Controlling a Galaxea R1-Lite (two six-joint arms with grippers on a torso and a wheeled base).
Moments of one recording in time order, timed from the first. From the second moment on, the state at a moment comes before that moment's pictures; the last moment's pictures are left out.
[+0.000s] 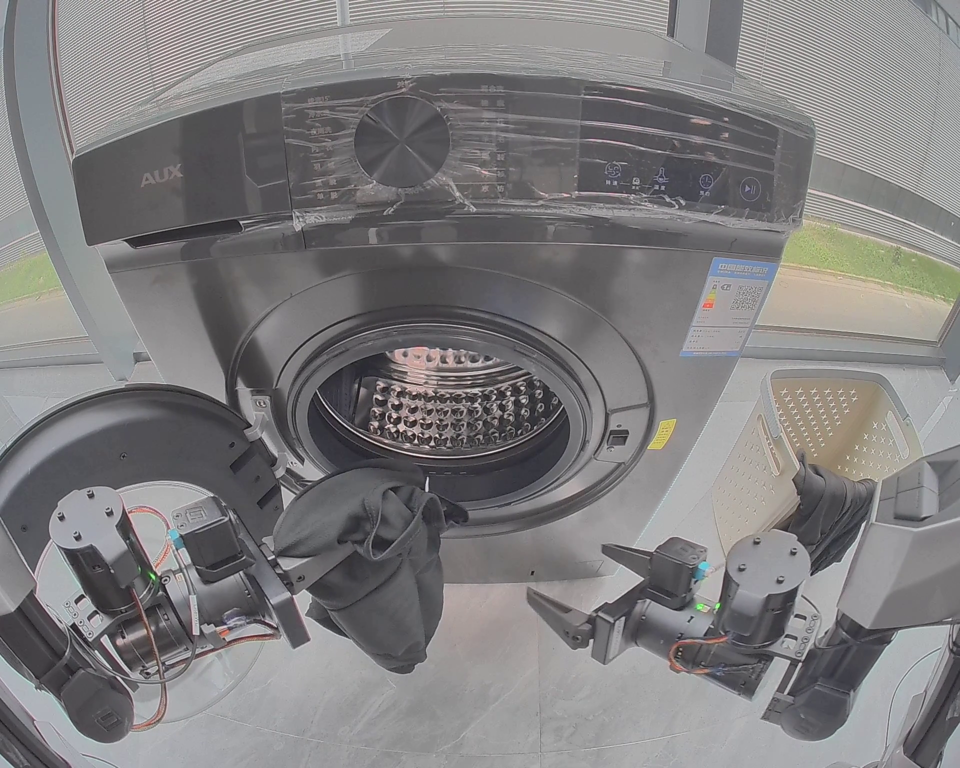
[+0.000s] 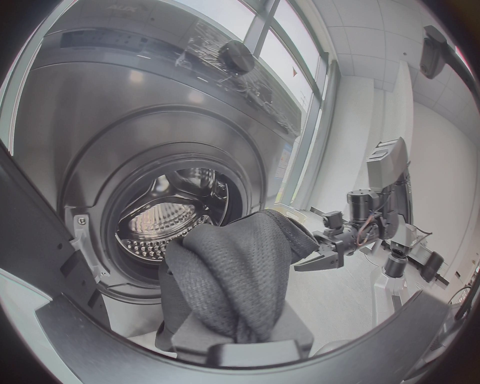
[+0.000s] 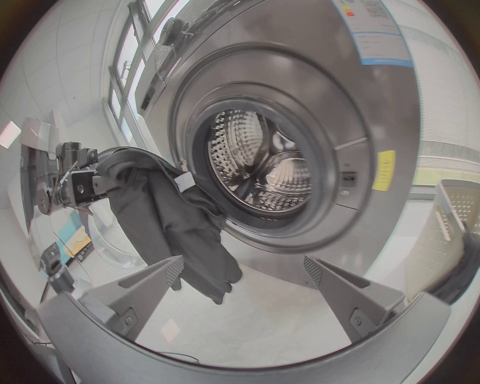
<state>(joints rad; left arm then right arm) -0.41 1.73 -0.12 -1.55 -0.41 -0.01 0.77 2.07 -0.32 -1.55 -0.08 0.18</state>
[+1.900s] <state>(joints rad) -0.41 1.82 -0.12 -1.55 -0.18 -0.07 0.68 1.92 -0.21 -1.55 -0.16 0.17</state>
